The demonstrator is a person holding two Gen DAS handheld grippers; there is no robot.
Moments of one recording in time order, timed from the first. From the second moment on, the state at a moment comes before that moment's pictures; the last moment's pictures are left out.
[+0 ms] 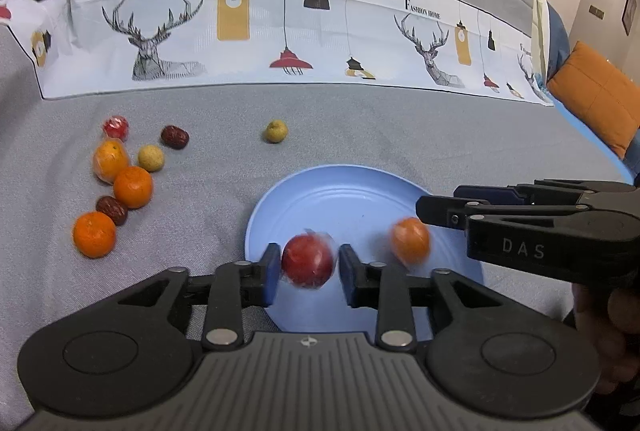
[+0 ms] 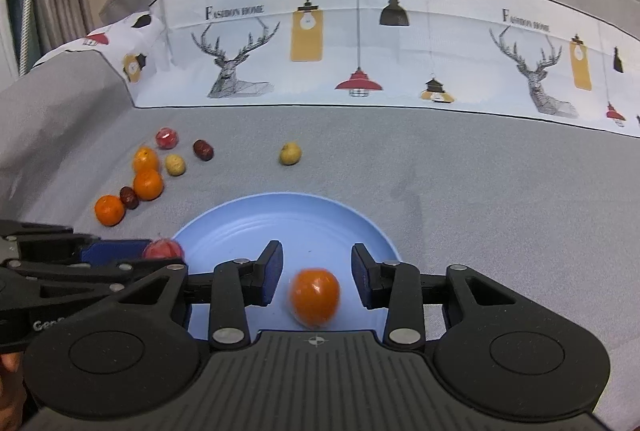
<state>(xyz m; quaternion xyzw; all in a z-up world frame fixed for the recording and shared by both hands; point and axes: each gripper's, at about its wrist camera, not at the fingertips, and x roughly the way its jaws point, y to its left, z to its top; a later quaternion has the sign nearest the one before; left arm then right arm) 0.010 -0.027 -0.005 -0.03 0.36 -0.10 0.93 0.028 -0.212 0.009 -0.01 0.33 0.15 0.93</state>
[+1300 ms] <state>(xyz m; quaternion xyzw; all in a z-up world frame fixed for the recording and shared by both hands) 0.000 -0.028 0.013 -0.01 0.32 -0.12 0.94 0.031 -0.223 0.018 0.00 0.31 0.13 0.94</state>
